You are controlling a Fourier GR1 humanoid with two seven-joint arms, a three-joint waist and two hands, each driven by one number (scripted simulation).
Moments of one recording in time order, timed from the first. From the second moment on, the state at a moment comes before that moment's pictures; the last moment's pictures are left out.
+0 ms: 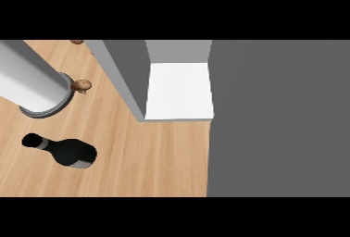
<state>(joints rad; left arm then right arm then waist) 0.19 0.49 0.77 -2.21 1.31 -0.11 0.57 0.23 -0.22 0.15 -2.43 -0.32 0.12 0.35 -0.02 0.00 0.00</state>
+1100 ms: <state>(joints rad) 0.07 0.36 0.55 -1.79 0.81 -0.37 0.35 0.25 -0.20 0.09 -2.40 -0.34 0.18 0.30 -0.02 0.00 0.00</state>
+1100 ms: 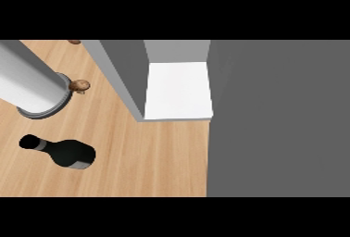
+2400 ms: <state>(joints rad) -0.11 0.31 0.46 -0.92 0.31 -0.61 -0.31 0.34 -0.17 0.07 -2.39 -0.38 0.29 0.23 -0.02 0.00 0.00</state>
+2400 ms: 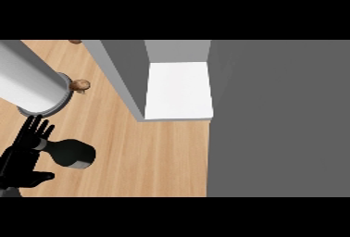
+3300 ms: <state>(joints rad) -0.28 0.33 0.42 -0.44 0.21 -0.66 -0.53 0.31 -0.16 0.08 -2.38 -0.39 0.27 0.24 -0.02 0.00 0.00</state>
